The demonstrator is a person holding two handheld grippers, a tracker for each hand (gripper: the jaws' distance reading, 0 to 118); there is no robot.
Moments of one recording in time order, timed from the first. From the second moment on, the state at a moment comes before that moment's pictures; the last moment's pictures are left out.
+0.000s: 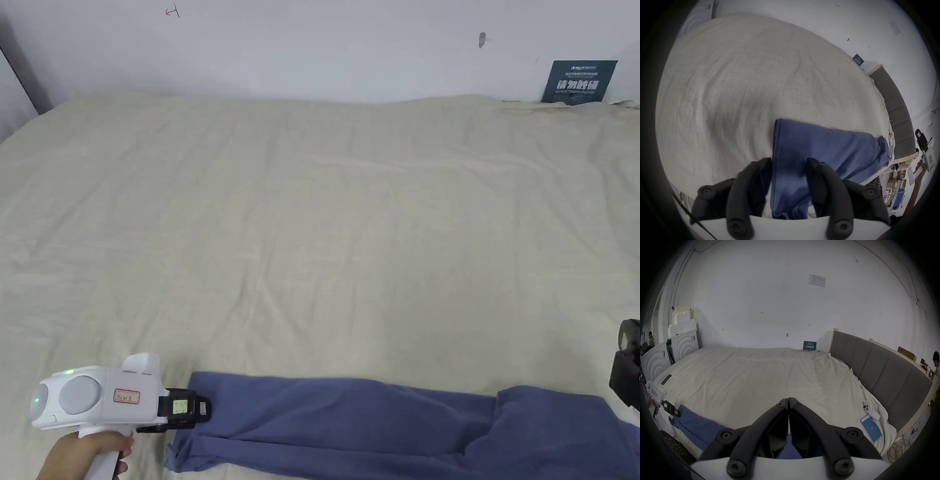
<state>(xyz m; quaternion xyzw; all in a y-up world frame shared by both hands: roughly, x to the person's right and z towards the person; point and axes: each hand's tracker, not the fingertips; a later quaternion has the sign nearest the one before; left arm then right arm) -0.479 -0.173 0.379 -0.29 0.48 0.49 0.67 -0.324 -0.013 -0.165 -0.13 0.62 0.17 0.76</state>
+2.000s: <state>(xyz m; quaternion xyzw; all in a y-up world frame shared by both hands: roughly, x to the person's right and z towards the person) -0.480 -0.097 0.125 -0.34 0.33 0.46 0.75 -0.287 -0.004 -0.207 -0.15 0.61 0.14 0.76</state>
